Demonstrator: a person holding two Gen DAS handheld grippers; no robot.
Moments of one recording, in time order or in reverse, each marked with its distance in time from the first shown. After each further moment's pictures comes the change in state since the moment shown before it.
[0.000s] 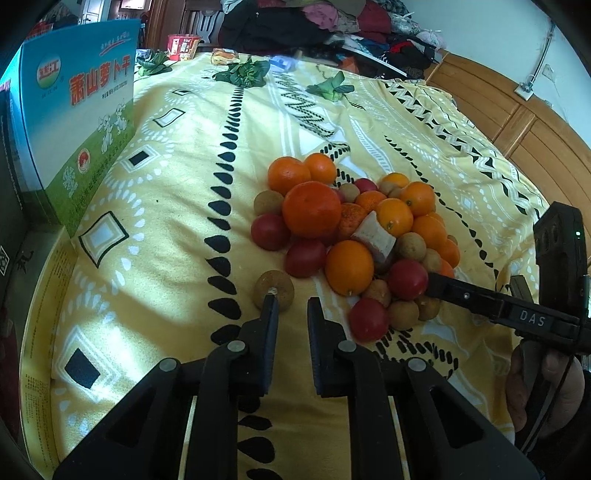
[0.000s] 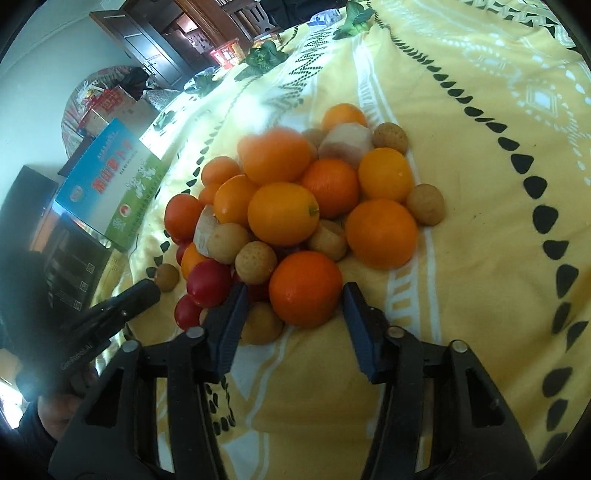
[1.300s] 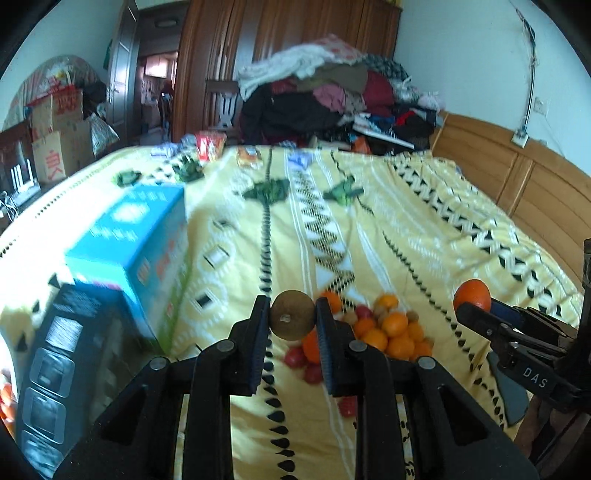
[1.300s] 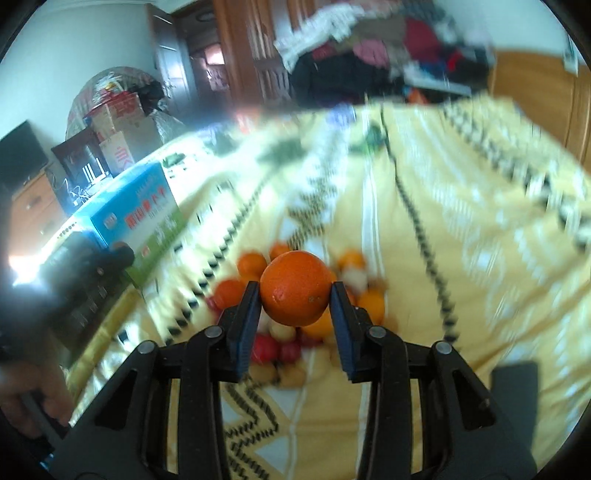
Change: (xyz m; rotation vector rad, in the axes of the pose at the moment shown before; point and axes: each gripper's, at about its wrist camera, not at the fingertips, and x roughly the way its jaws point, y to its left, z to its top) left arm -0.142 -0.021 0.074 0.050 -0.325 0.140; right arm -0.099 0.114 0.033 -0.291 -0.311 -0.243
